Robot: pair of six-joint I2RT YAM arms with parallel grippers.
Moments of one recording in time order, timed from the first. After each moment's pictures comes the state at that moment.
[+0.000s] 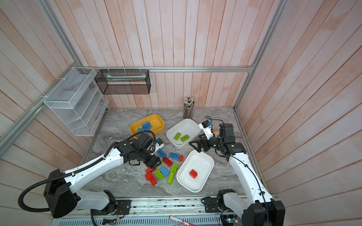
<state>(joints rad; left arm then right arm) -0.64 1.36 1.06 -0.86 0.19 0.05 0.14 1.08 0.91 -0.54 -0.78 -0.12</state>
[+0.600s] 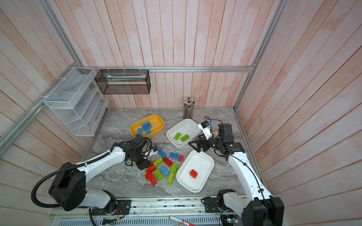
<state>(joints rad) -0.55 1.46 0.89 -0.75 0.16 0.45 0.14 1.10 0.89 -0.51 -0.79 -0.12</state>
